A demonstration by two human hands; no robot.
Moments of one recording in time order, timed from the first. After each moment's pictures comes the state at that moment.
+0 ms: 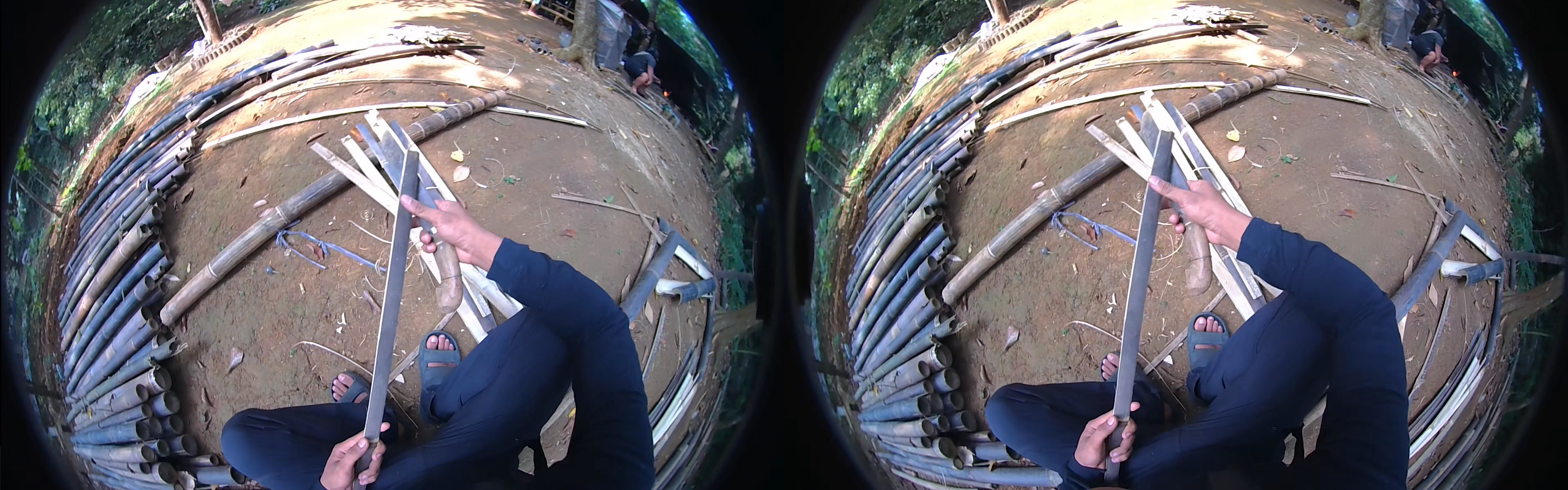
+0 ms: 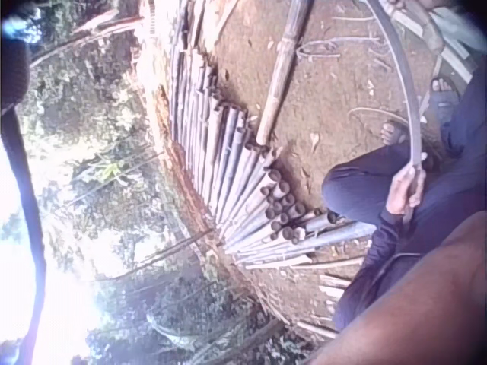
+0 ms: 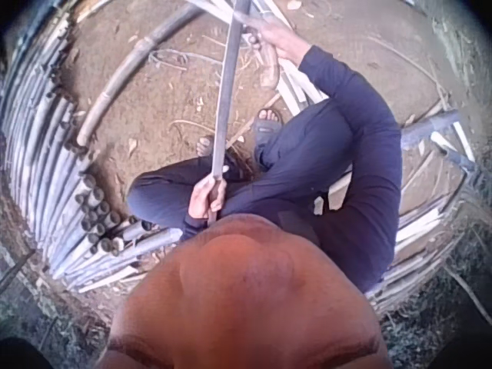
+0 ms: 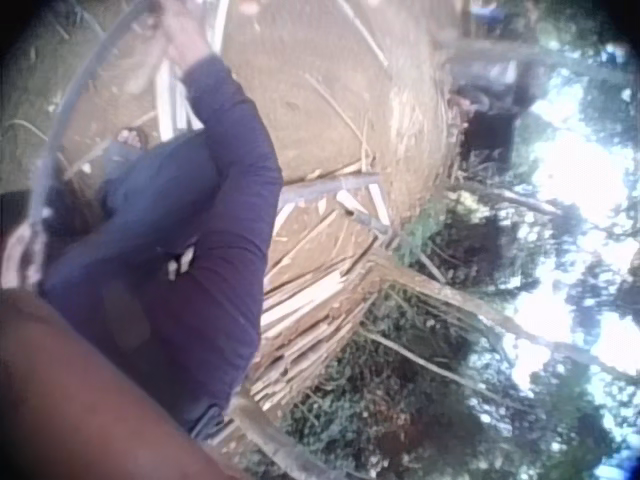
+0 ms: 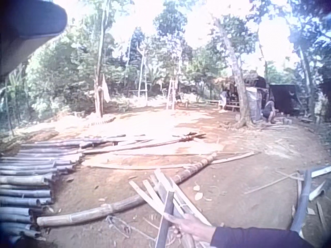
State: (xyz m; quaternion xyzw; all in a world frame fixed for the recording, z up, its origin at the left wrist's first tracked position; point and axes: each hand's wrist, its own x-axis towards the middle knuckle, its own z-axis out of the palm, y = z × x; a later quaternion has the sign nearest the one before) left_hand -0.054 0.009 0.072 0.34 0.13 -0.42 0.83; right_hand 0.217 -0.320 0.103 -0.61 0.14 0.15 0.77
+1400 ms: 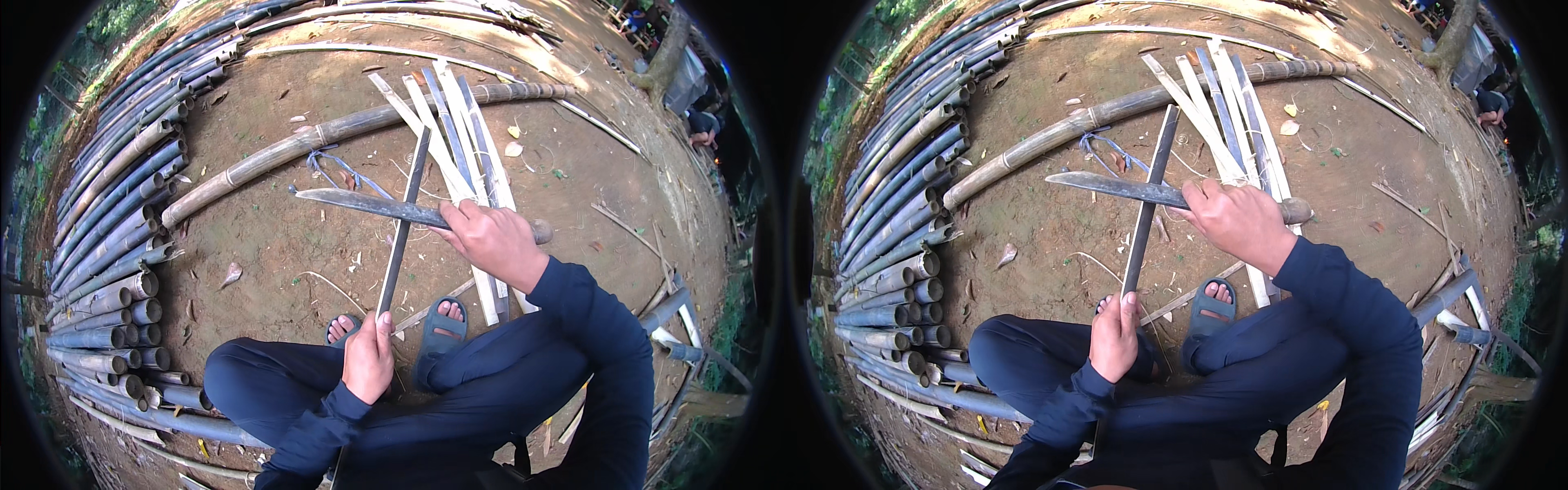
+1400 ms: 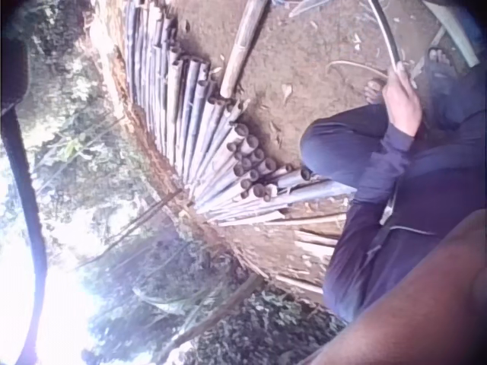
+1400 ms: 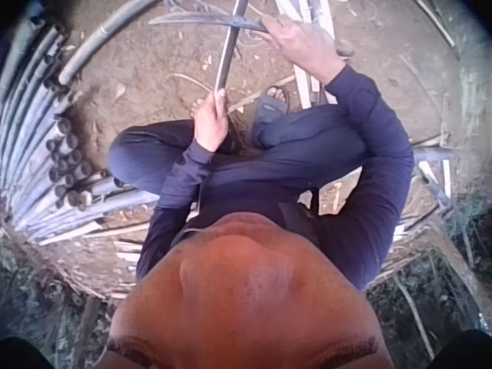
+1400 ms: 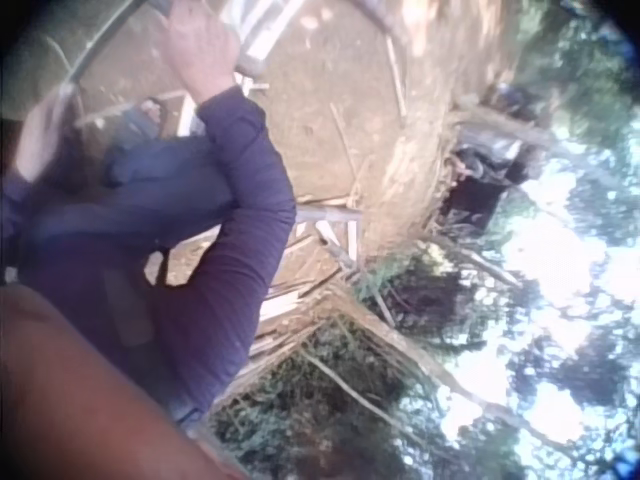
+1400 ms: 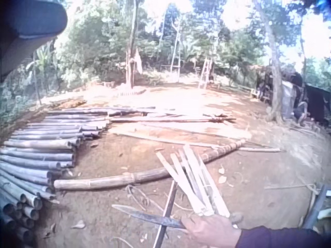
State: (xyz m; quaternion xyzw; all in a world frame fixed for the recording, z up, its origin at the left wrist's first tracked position) left_hand 0.032 -0.056 0.047 0.85 0.04 -0.05 0.53; right_hand 0.171 -0.273 0.105 -0.93 -0.34 -0.14 0.00
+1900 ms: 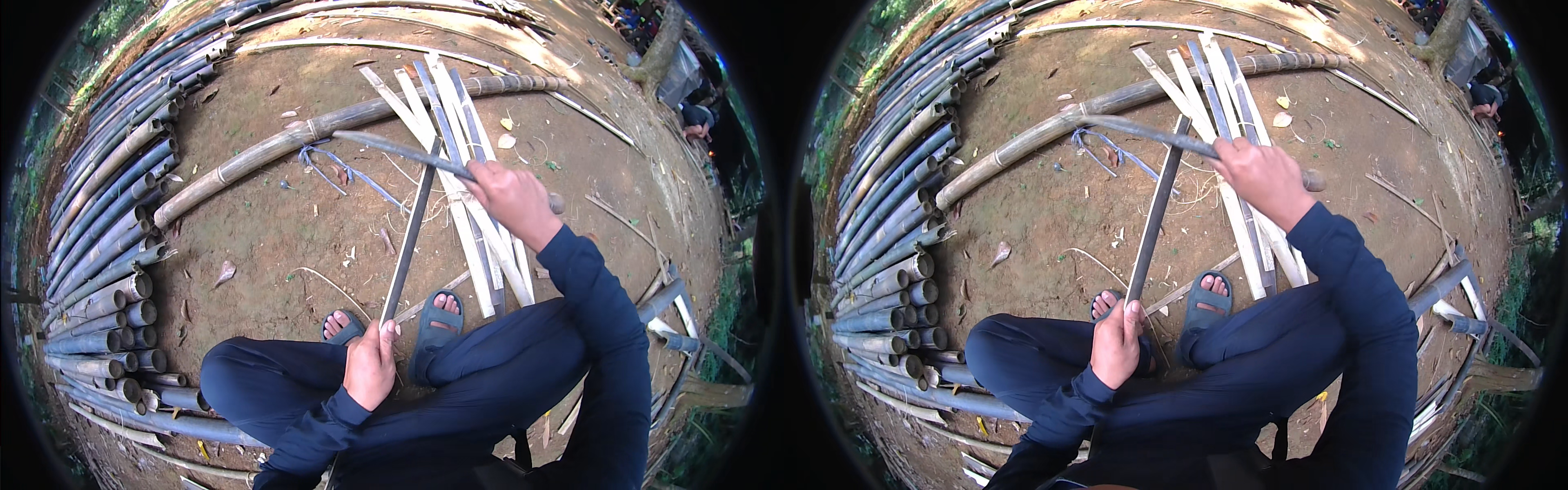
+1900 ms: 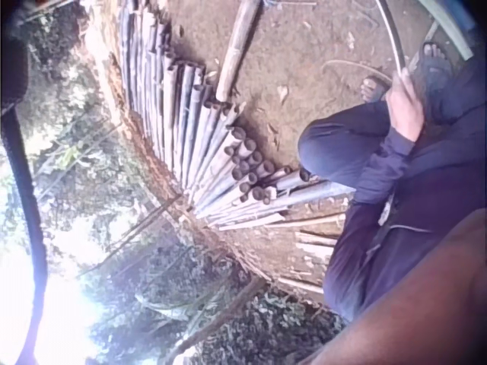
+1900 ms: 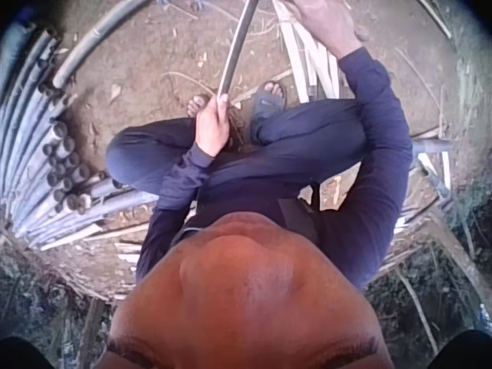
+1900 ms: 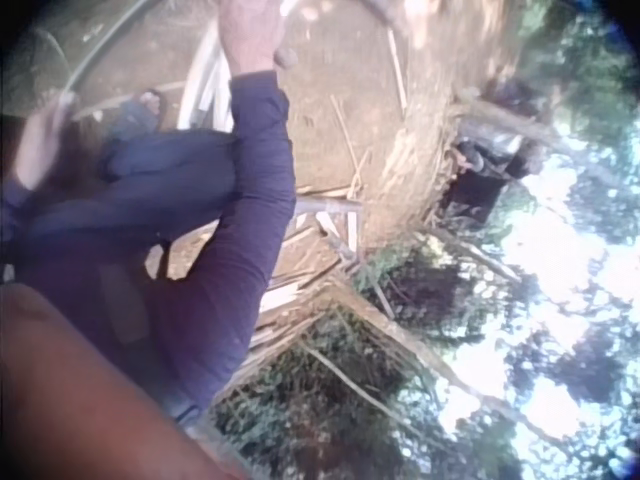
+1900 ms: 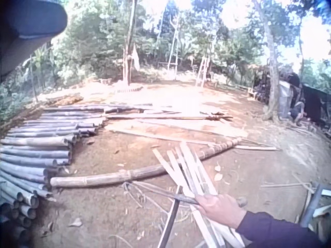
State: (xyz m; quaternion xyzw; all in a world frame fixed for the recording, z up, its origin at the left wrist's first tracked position) left_hand 0.017 -0.058 0.045 0.85 0.00 -0.06 0.53; right_hand 0.210 -0.318 0.099 -0.95 -0.26 -0.16 -0.02
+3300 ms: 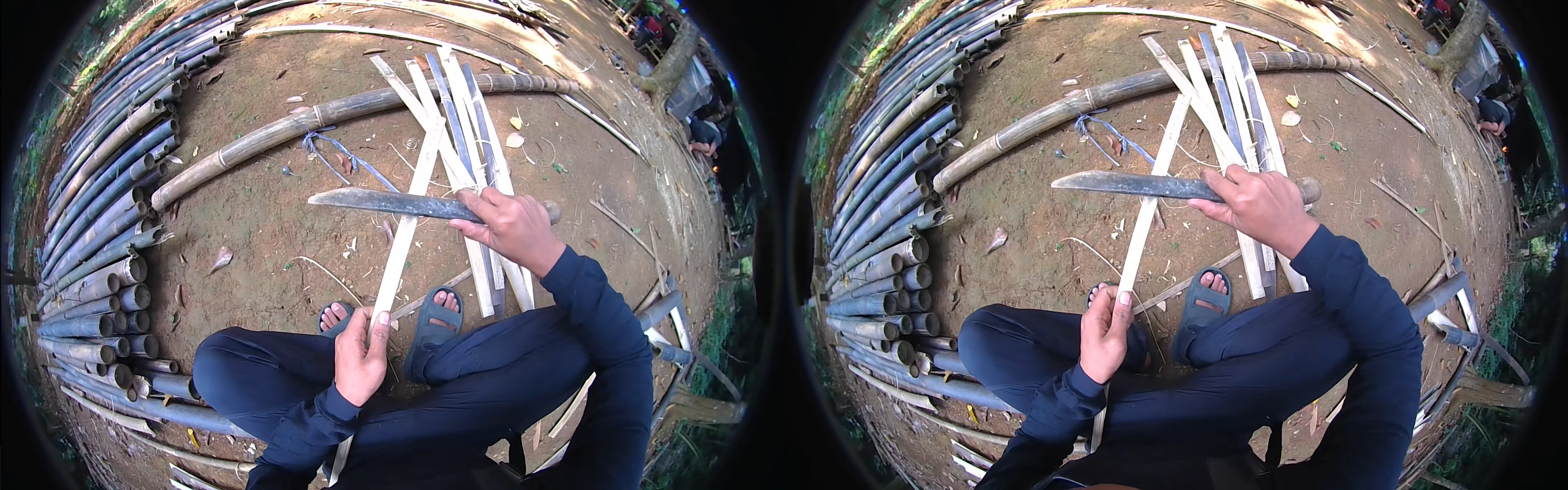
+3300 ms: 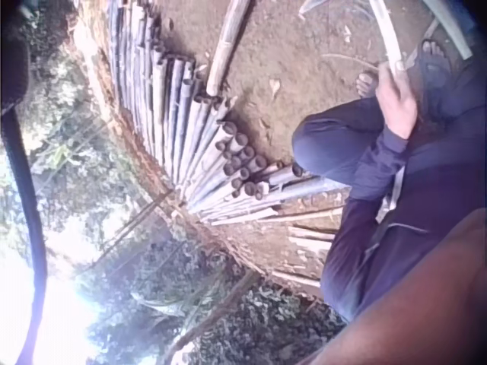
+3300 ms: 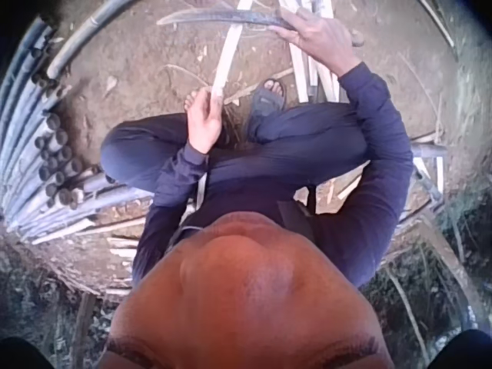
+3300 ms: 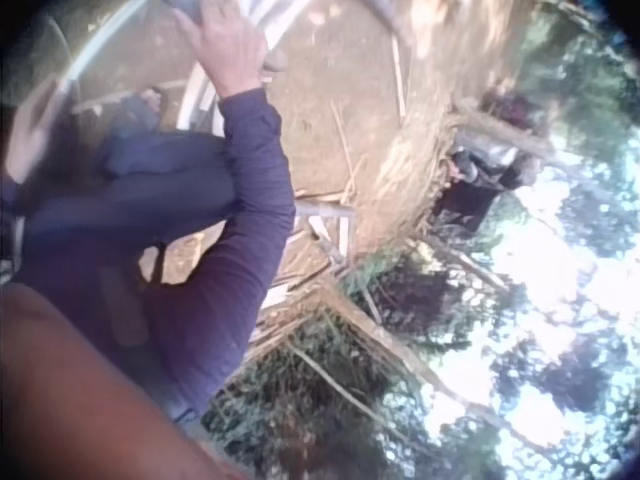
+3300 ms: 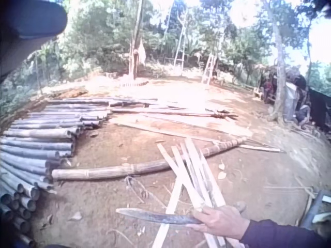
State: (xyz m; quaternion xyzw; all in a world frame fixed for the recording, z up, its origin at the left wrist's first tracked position) left_hand 0.025 -0.050 0.042 0.79 0.06 -0.03 0.61; right_hand 0.185 -0.301 0.097 -0.93 -0.33 -0.14 0.05
